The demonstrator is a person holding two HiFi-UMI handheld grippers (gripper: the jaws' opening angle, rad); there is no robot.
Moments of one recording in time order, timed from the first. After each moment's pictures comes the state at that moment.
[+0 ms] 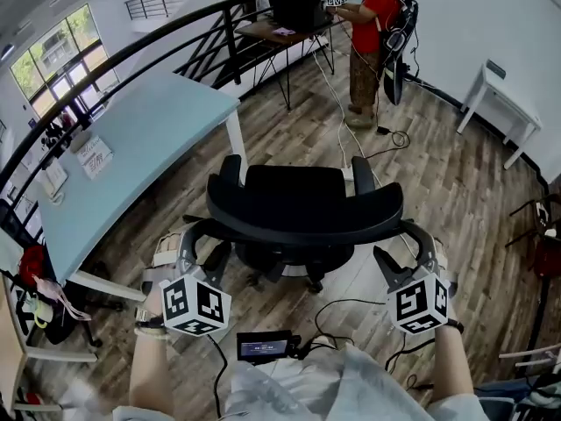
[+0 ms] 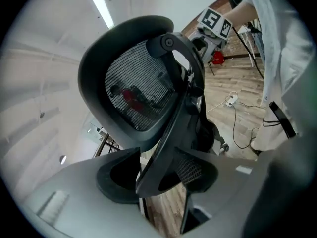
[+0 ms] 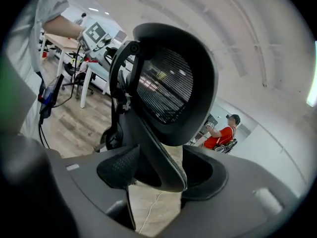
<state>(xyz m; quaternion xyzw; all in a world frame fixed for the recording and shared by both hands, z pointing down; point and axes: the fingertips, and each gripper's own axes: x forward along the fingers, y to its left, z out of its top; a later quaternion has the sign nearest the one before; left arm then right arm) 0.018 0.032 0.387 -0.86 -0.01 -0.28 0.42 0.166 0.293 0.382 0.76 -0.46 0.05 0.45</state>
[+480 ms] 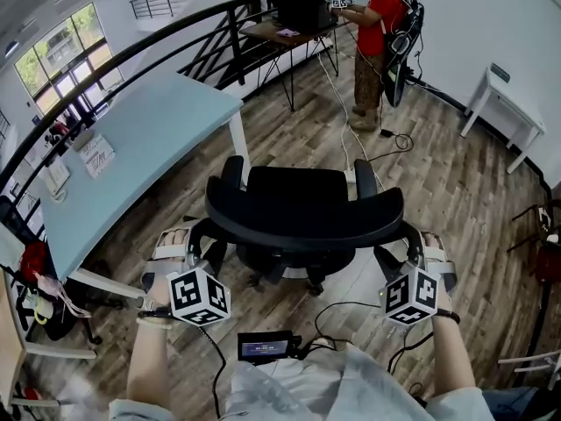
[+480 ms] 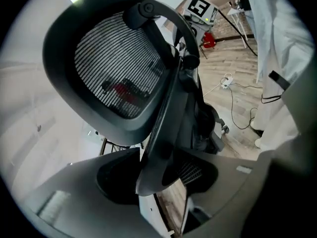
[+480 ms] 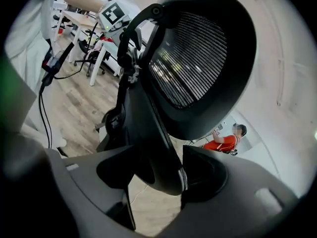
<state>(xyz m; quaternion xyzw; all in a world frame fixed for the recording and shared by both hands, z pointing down) 0.025 0.012 0.416 -0.81 -0.01 -0.33 0.49 0.188 0.287 0.418 0.69 -0.46 0.05 0.55</state>
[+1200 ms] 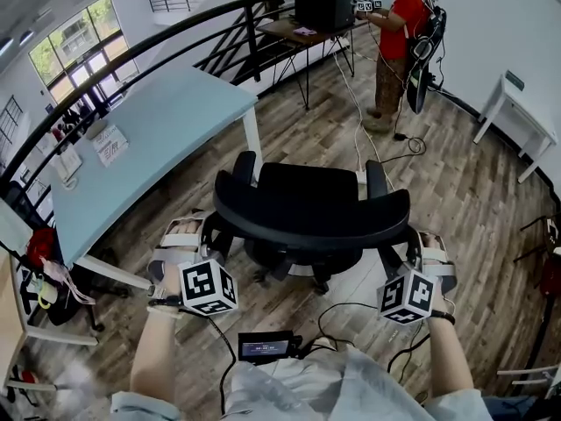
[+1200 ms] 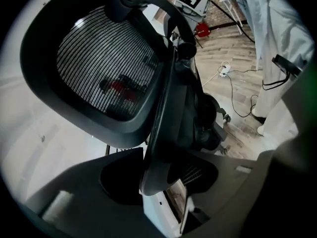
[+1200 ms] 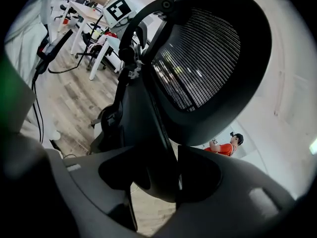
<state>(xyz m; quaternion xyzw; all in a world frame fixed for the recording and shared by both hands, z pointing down) 0.030 0.006 0.419 -0.77 0.01 -0.35 0.53 0.195 0.274 0.421 0.69 -0.44 0.01 0.58</state>
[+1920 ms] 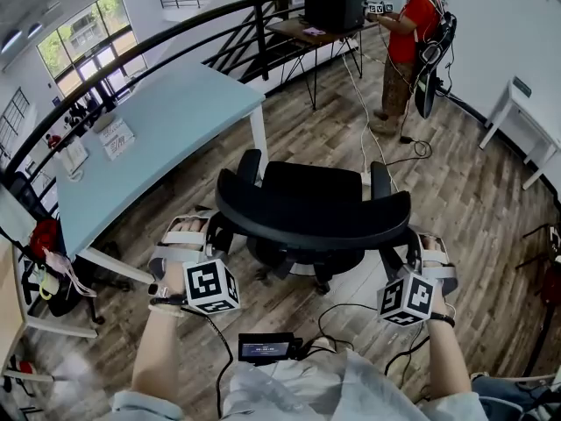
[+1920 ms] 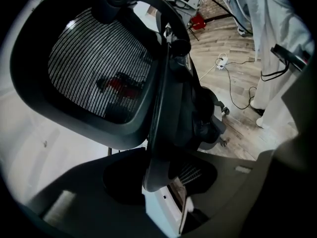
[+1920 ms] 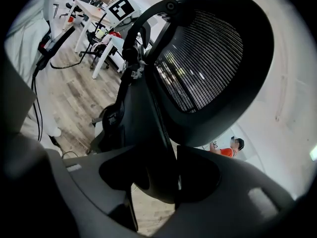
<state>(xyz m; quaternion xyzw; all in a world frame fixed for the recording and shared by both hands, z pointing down) 0.023 0.007 0.416 -0.75 0.02 -0.37 0.55 0.193 0.271 0.420 0.67 -0.45 0.00 0.59</state>
